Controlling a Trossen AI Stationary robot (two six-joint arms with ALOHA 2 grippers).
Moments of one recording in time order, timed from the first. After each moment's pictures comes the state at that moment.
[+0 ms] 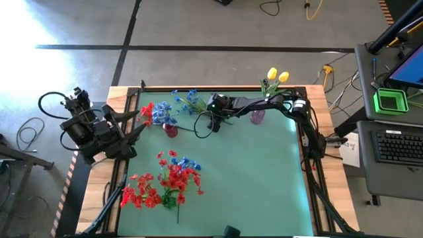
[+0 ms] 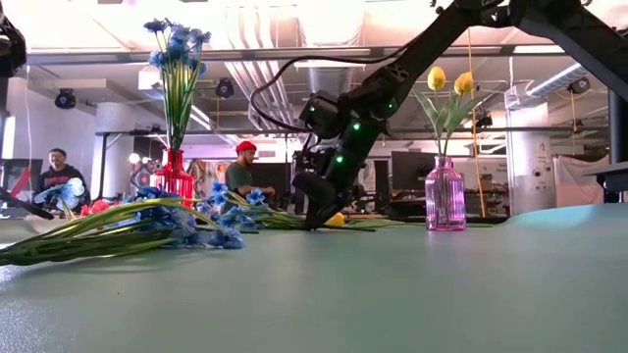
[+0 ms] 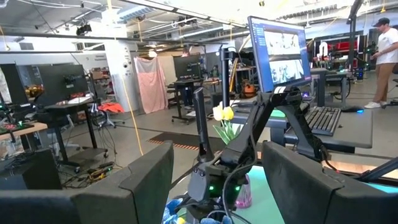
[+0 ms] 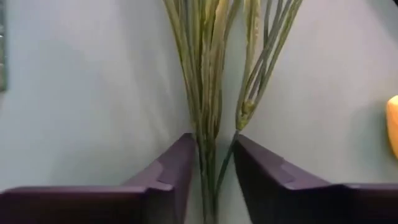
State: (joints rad) left arm -0.97 0.72 0.62 1.19 -1.45 1.15; right arm -0.39 2.18 1.47 -0.29 0.08 0.01
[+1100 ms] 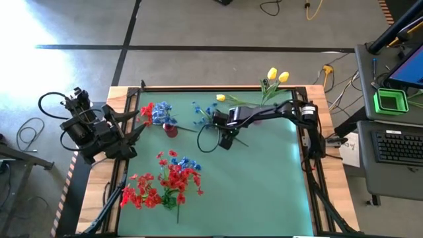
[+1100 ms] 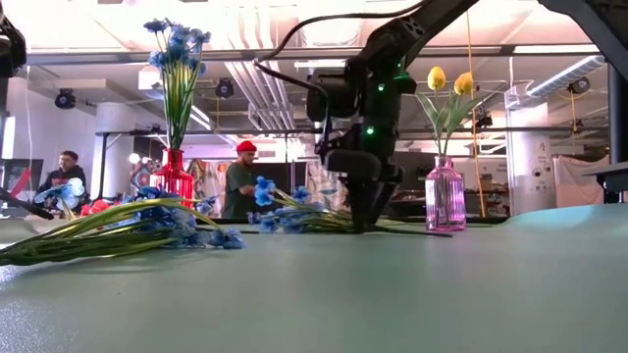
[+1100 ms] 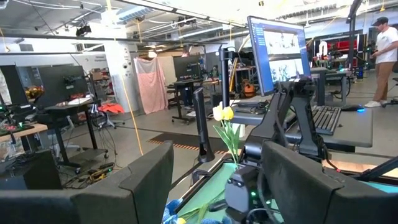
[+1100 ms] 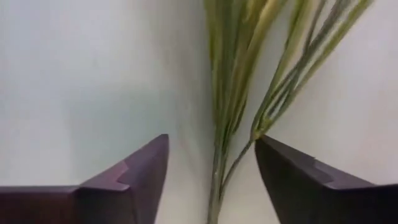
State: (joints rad) left arm -0.97 0.71 0.62 1.18 -1.44 1.15; right arm -0.22 2.04 1.43 -0.75 0.05 0.25
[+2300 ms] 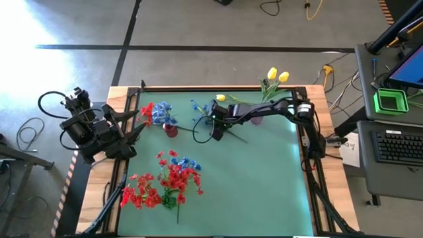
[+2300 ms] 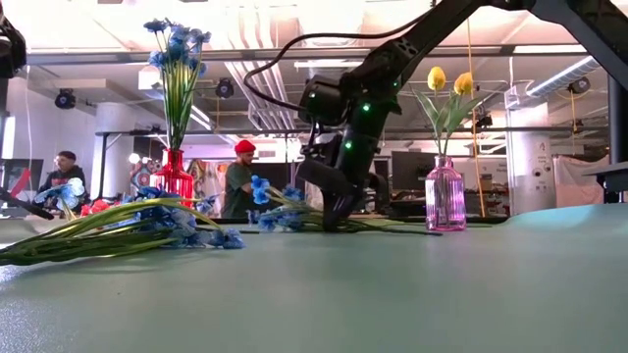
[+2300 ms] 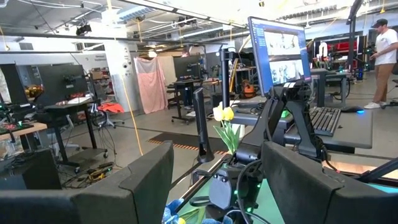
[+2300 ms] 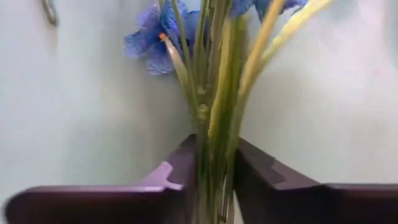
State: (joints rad) left arm -0.97 0.71 0.62 1.18 -1.44 1.15; right arm -0.28 2.09 1.43 -0.48 0.13 0.27
